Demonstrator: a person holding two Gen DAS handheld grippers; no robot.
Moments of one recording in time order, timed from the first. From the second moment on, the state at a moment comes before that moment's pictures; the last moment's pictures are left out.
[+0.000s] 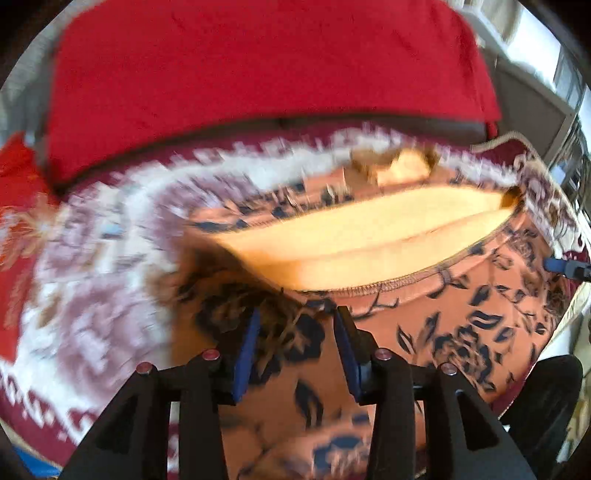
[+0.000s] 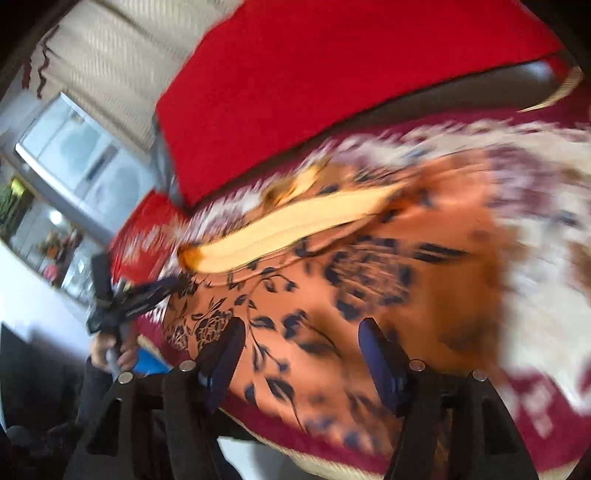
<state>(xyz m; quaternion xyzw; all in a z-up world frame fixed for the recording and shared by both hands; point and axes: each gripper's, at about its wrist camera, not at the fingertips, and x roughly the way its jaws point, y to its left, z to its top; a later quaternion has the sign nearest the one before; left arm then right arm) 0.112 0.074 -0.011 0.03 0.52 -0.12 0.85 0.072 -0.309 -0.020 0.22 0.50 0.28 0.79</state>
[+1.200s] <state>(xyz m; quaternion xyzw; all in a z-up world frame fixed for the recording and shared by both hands) 0.160 0.154 -0.025 -0.05 0.50 -0.04 0.86 0.067 -0.431 -0.014 0.23 0.40 0.11 0.88</state>
